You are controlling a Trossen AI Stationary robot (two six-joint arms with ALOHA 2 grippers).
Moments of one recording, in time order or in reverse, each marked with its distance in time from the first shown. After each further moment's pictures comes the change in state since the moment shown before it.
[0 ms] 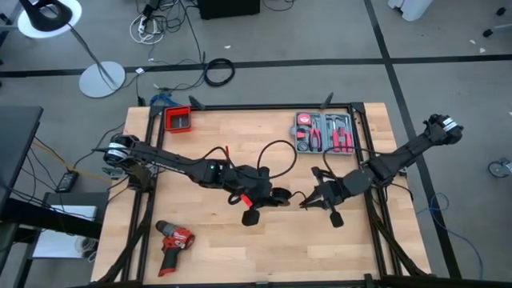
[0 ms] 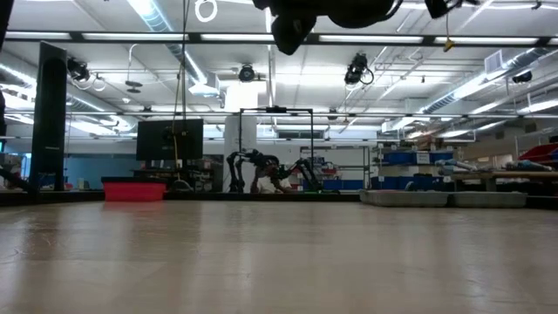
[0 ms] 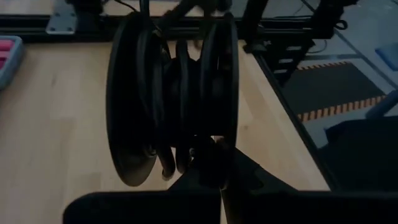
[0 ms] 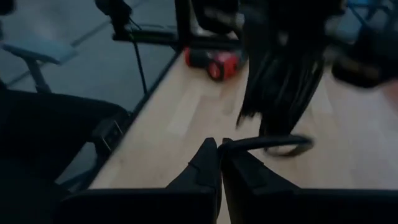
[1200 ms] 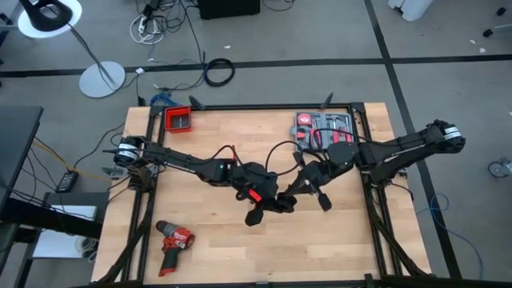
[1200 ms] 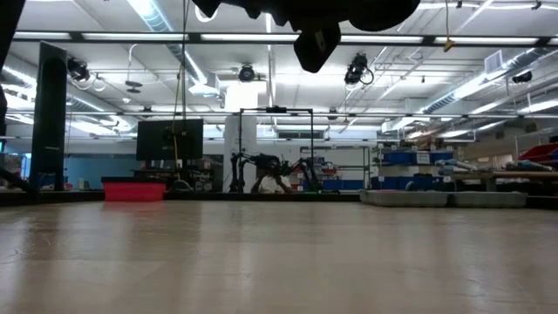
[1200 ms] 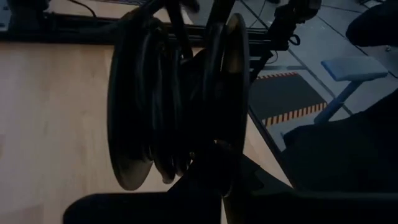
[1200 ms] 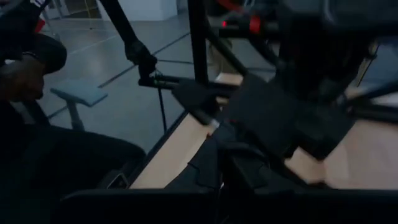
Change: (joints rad) left arm 0.039 0.092 0.000 0.141 0.226 -0.034; right arm -0.310 0.121 0.135 0.145 -0.426 -0.102
